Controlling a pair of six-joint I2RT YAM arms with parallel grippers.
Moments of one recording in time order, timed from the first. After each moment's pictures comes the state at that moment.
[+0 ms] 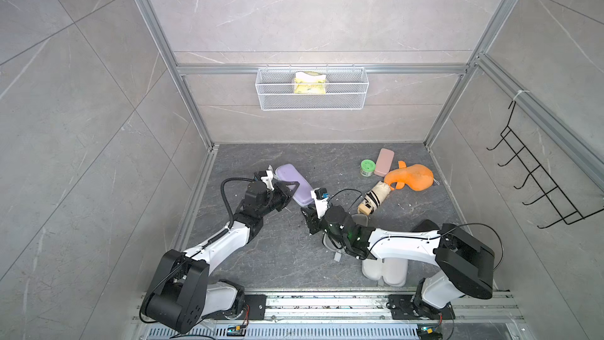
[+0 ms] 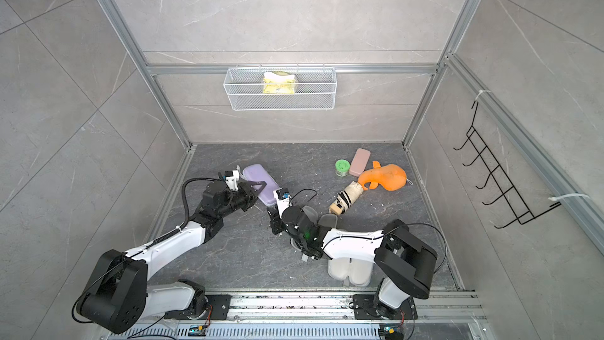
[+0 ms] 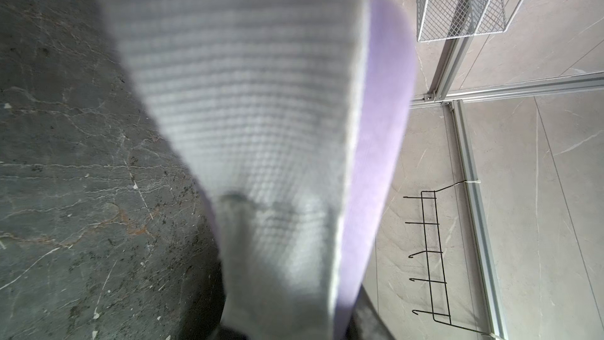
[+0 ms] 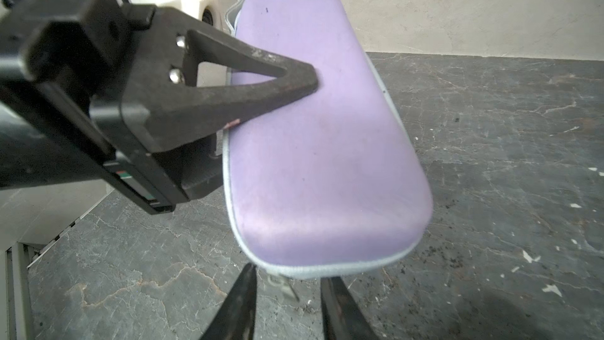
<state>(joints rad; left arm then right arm) -0.40 1.28 0.62 0.38 0.40 -1.21 1.02 1.60 0.81 0.46 0.27 0.36</state>
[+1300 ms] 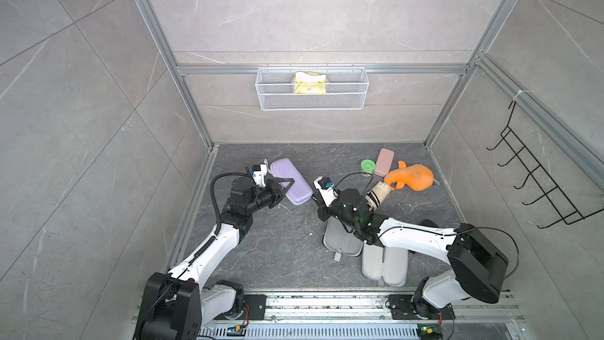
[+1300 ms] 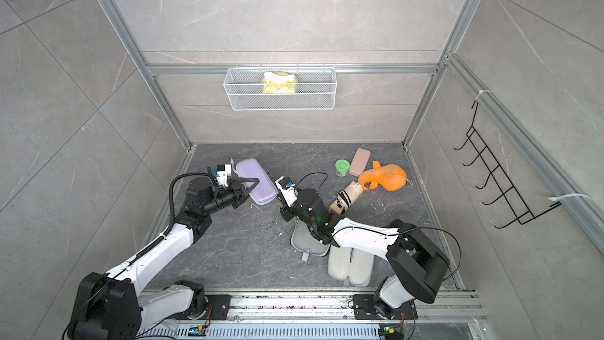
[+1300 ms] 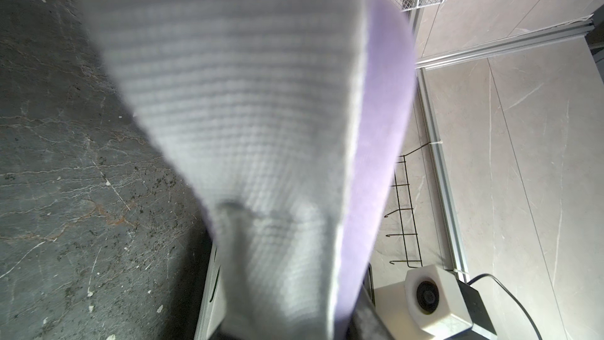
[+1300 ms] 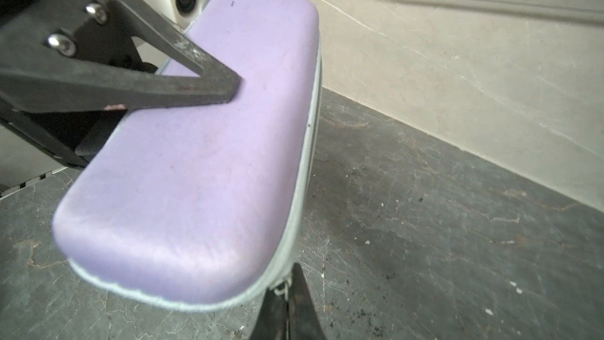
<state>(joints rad) -0.26 1.16 0.66 0.26 0.66 -1.12 0.84 1.53 0.84 0.42 0.02 -0.03</state>
